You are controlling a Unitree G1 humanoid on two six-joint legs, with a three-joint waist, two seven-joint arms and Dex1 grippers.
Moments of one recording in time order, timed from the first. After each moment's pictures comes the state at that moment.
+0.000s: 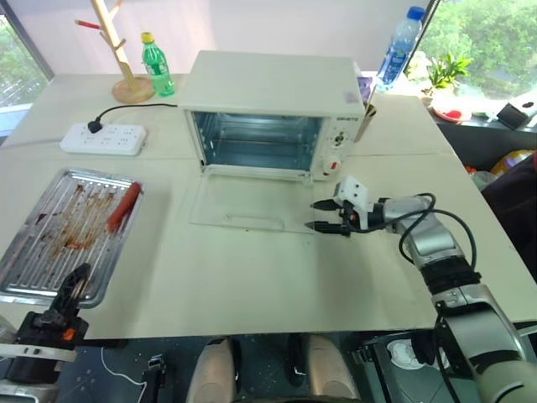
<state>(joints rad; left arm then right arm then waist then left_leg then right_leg) 0.63 0.29 0.78 -0.44 -1.95 0.67 -0.14 -0.63 -0.54 0.17 0.43 0.16 0.18 1.14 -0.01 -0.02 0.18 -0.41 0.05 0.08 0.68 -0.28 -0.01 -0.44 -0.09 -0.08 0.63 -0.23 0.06</state>
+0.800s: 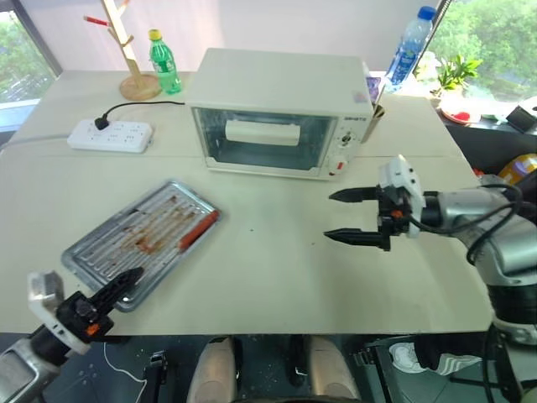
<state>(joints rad) 0.44 0.67 0.61 -0.16 -1.95 1.06 -0.24 -0.43 -0.82 -0.04 -0.24 0.52 0.67 1.21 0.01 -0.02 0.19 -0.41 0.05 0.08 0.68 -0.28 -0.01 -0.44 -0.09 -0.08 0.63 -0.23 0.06</state>
